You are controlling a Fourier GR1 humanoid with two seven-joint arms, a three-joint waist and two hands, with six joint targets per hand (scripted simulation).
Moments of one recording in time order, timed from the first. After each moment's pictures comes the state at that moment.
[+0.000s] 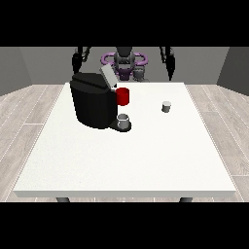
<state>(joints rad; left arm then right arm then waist) 0.03 0.14 0.00 -1.56 0.01 0.00 0.01 0.00 -0.10 -0.02 -1.56 0.02 0.00 0.00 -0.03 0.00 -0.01</state>
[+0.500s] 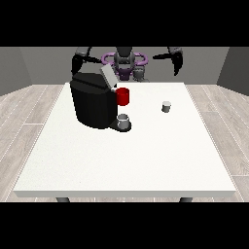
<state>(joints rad) -0.01 0.31 0.02 -1.53 -0.05 -0.17 -0.16 -0.01 -0.08 -0.03 -1.54 0.09 -0.08 -0.03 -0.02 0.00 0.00</state>
